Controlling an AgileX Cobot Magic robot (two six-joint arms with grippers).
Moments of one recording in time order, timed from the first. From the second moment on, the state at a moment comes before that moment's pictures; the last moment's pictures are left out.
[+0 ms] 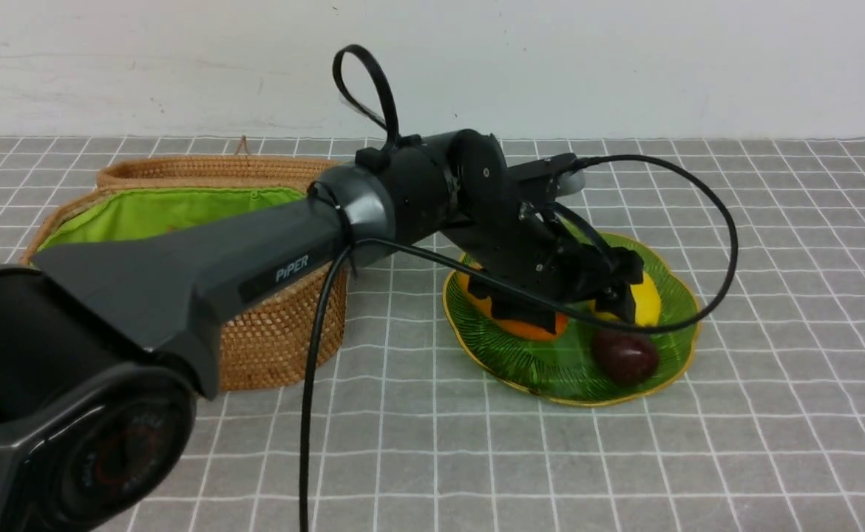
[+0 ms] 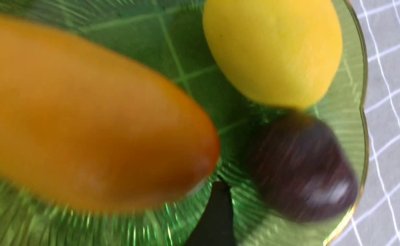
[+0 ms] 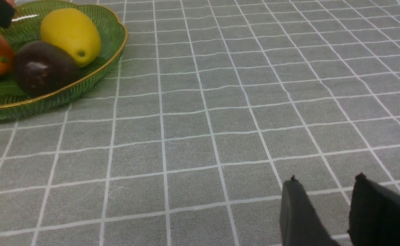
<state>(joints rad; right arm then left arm) -0.11 -0.01 0.02 -0.07 0.39 0.08 -0.63 2.24 -1.96 -0.47 0.74 -0.10</state>
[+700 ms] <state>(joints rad) -0.11 -0.01 0.02 -0.07 0.39 0.08 -0.63 1.54 -2.03 -0.26 1.24 -0.24</state>
